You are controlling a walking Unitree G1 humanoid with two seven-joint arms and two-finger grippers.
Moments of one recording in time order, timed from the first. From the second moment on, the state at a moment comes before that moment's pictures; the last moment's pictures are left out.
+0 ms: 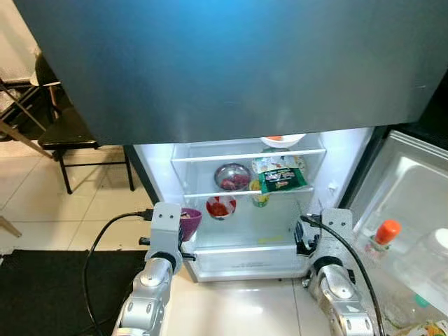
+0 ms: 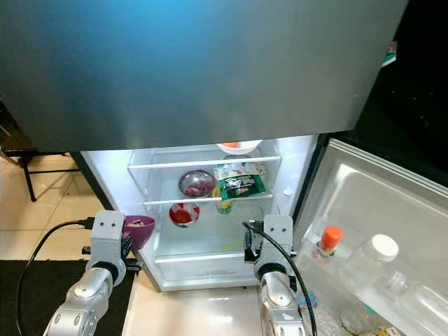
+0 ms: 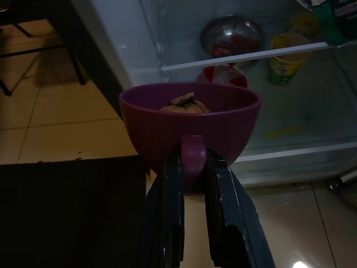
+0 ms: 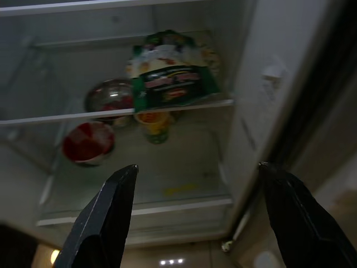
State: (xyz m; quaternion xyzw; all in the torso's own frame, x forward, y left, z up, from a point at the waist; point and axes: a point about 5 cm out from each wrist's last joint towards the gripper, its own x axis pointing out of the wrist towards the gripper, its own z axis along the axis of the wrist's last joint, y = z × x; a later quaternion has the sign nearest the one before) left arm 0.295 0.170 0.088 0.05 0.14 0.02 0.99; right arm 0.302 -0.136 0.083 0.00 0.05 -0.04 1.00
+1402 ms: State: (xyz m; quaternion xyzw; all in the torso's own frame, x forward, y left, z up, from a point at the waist) left arm 0.334 0.161 0.180 0.07 -0.07 -0.16 0.98; right arm 0.312 -0.121 0.154 0.03 -0.08 -0.06 0.99
